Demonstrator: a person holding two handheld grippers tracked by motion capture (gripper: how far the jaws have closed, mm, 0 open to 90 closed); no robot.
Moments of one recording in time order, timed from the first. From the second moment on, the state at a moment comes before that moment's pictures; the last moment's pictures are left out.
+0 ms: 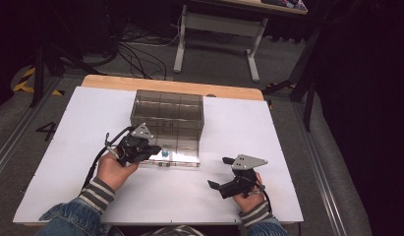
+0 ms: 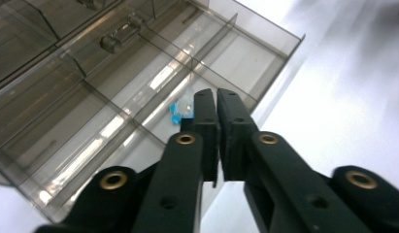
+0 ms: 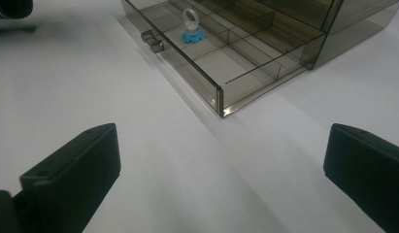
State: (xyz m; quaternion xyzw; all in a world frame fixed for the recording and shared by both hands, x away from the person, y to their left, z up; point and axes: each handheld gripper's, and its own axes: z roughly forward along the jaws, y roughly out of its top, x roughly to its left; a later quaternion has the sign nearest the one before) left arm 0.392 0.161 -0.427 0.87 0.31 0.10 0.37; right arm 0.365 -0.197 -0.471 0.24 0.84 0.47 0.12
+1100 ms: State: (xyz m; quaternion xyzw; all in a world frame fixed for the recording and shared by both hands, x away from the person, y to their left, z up) left arm 0.370 0.163 -0.448 0.89 0.32 0.07 0.31; right arm 0.365 -0.197 -0.472 0.24 0.84 0.46 0.12
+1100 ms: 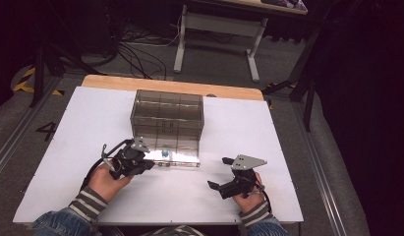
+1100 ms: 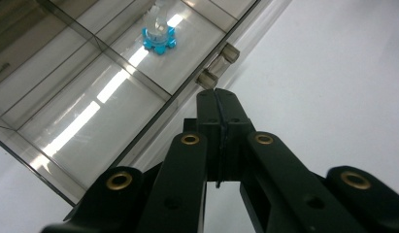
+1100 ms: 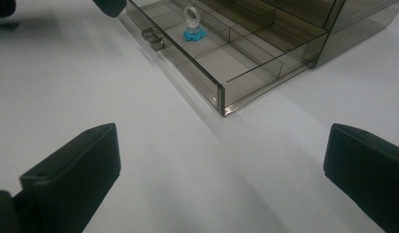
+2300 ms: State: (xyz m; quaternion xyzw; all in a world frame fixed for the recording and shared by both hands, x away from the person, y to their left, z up) left arm 0.382 0.148 -0.469 0.89 0.34 0.07 0.28; right arm 0.365 -0.196 -0.472 0.24 0.85 0.46 0.12
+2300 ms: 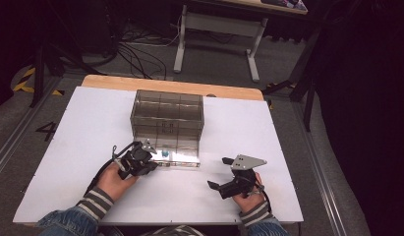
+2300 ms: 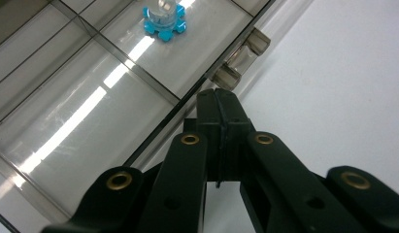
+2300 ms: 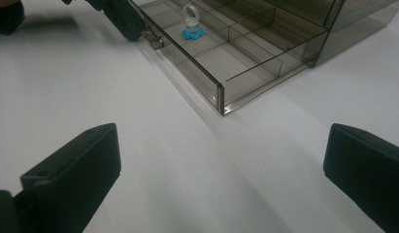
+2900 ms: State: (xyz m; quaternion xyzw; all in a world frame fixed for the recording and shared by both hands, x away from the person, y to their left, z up) left arm 0.385 0.147 -0.468 0.89 0.35 0.07 0.28; right arm 0.365 -0.196 -0.472 0.24 0.85 0.46 0.12
